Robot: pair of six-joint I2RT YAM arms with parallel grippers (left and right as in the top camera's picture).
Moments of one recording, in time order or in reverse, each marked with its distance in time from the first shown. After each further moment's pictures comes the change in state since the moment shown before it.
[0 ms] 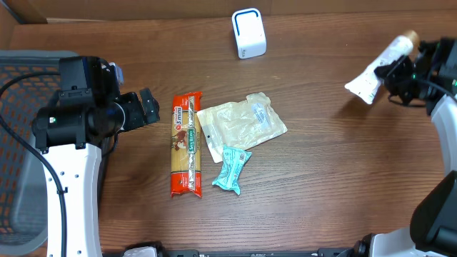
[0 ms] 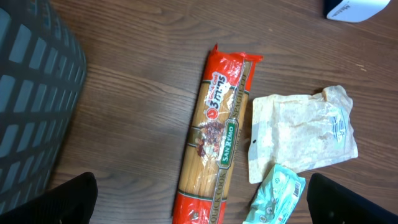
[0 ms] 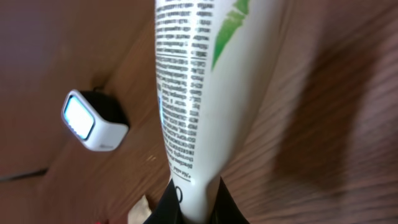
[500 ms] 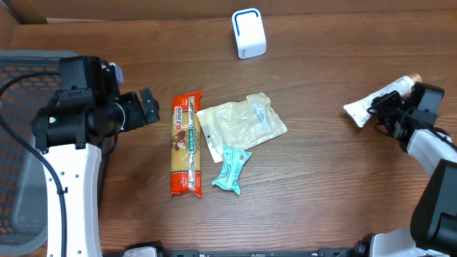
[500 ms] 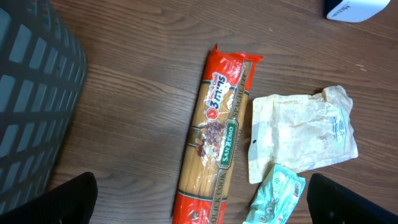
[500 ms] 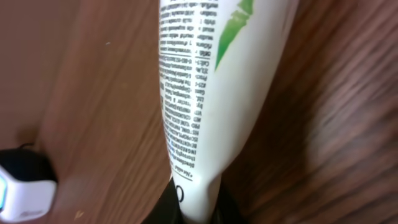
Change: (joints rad) left arm 0.000 0.000 0.000 0.000 0.000 0.000; right arm -0.003 0.016 -0.407 0.478 0.232 0.188
